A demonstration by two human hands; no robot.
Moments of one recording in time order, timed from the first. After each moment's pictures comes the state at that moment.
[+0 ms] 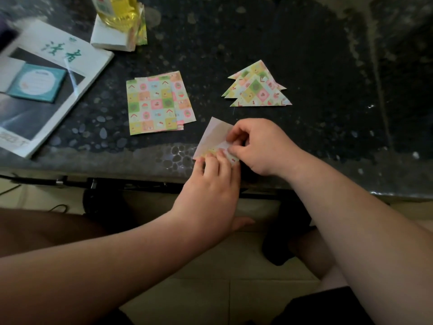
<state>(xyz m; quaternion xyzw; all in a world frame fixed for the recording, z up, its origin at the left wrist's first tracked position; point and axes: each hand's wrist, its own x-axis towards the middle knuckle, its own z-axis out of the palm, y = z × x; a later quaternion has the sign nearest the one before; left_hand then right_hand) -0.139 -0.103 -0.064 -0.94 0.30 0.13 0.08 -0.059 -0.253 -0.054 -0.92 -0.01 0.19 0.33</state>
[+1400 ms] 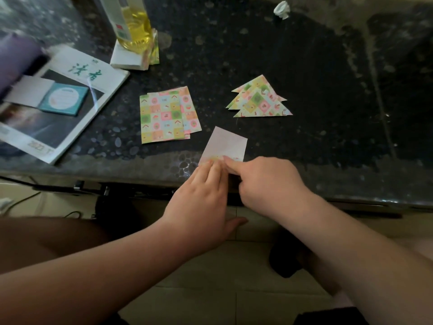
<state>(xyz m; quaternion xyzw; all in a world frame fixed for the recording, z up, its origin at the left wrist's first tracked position) -0.149 -0.085 -0.064 -0.96 0.26 0.08 -0.01 -0.110 -0.240 -0.034 -0.97 -0.14 0.20 0.01</state>
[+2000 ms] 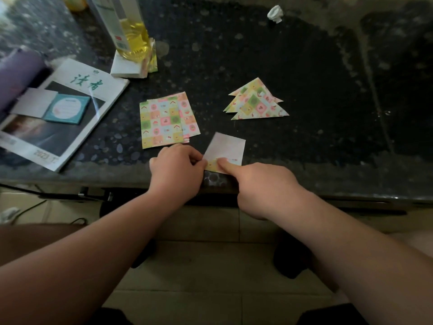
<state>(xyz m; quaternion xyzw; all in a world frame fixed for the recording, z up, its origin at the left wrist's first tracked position) -0.087 -0.064 -0.062 -0.96 -0.06 0.09 -0.25 -0.112 -0.234 -0.033 -0.96 -0.10 0.28 0.01</state>
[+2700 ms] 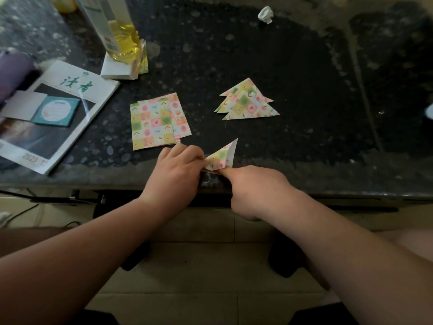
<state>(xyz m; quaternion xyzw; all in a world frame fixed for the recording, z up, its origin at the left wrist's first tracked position) -0.096 -0.053 -0.092 -0.94 0.30 -0.09 -0.14 -0.115 -0.235 -0.033 -0.94 -0.08 0.32 0.04</state>
